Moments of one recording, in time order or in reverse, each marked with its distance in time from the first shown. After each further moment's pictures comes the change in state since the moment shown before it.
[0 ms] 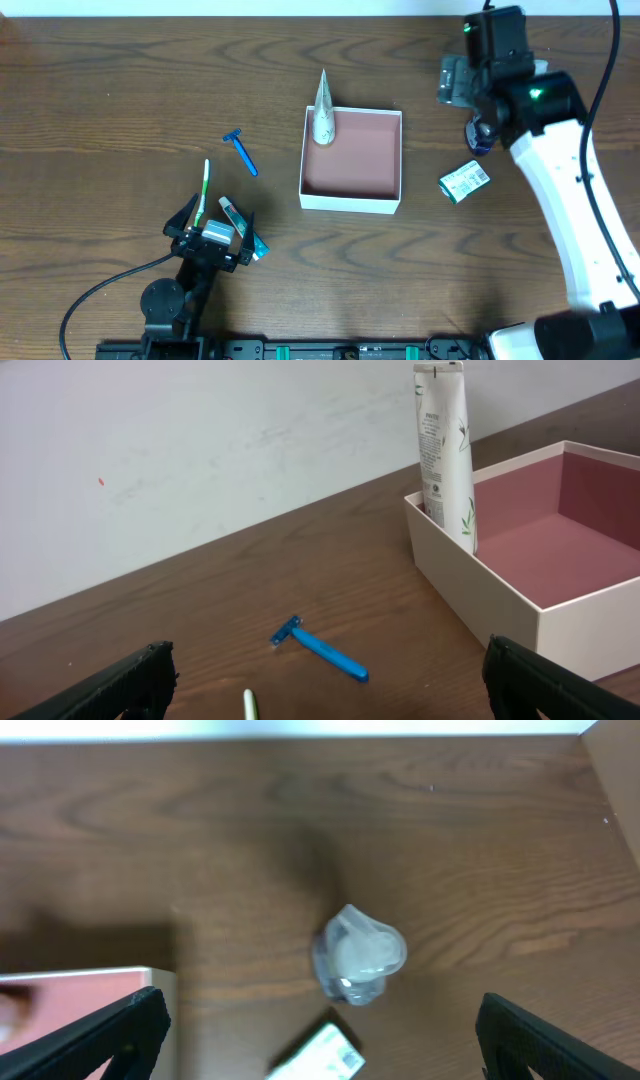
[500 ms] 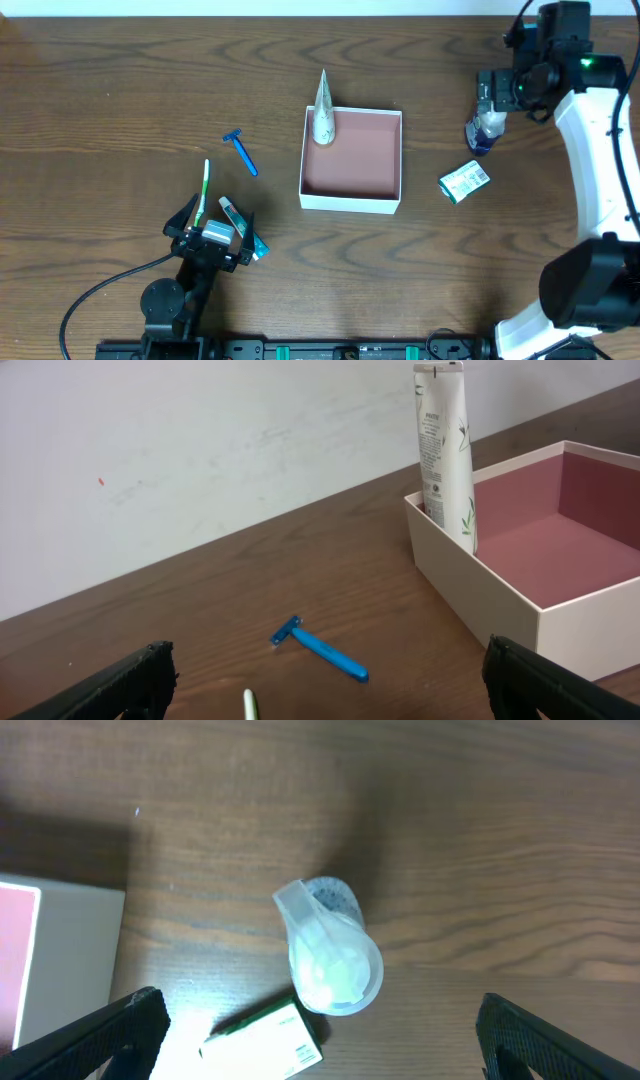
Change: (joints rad) left arm 0.000 0.000 0.000 0.000 0.000 0.000; right arm -0.300 0.159 -0.001 -0.021 -0.420 -0.336
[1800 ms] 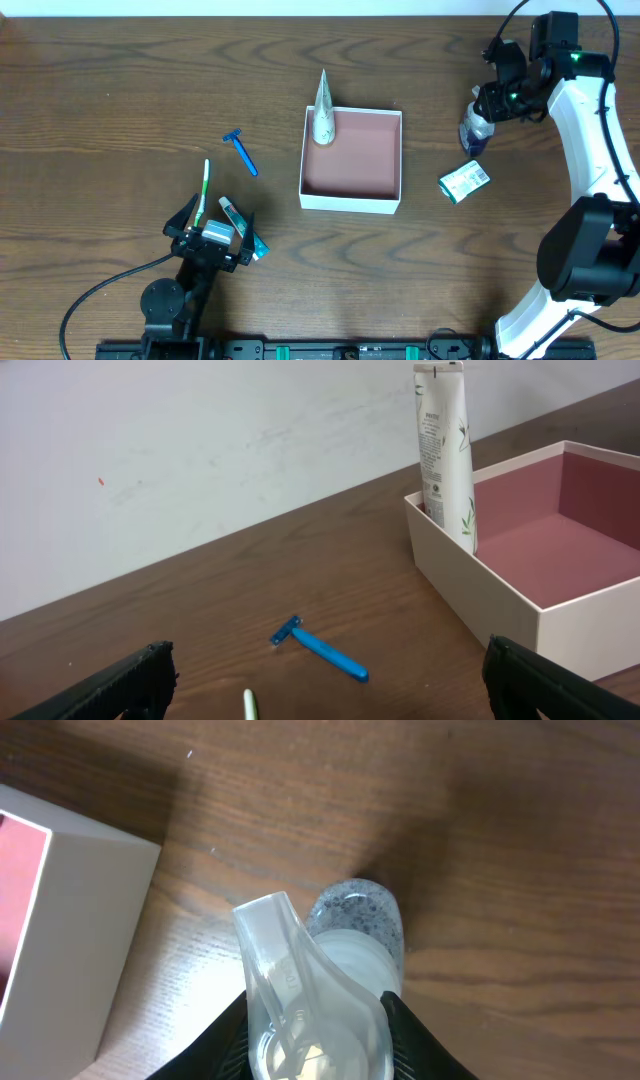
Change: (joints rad) left arm 0.000 0.000 0.000 0.000 0.000 0.000; right arm -0.026 0.123 -0.005 0.011 -0.177 -0.176
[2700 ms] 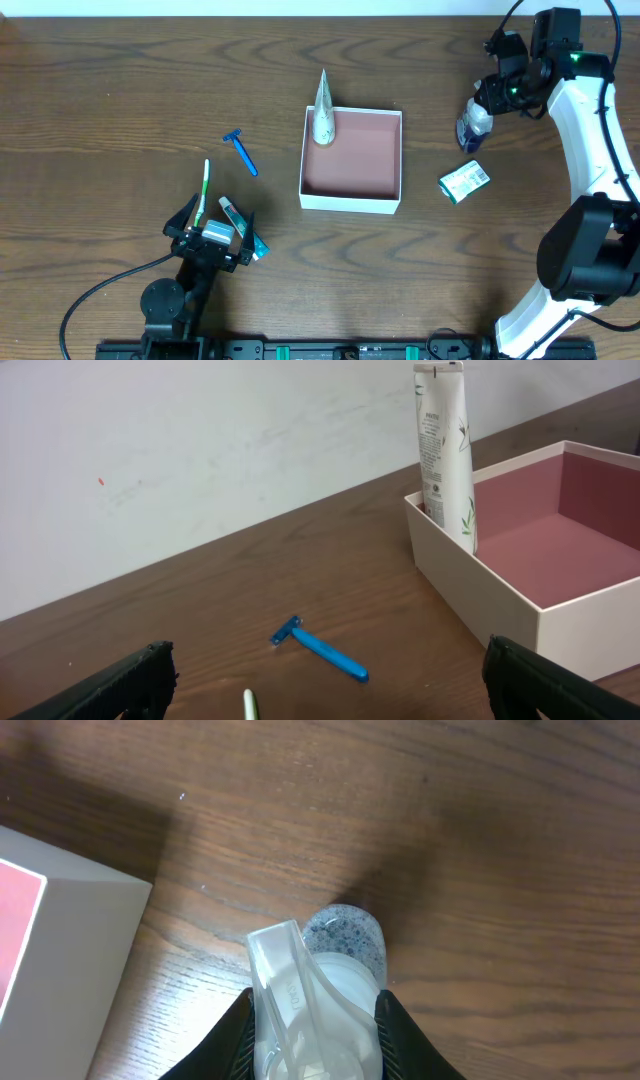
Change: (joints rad) left arm 0.000 0.000 0.000 0.000 0.000 0.000; right arm 0.000 0.003 -0.001 0.072 -0.002 0.026
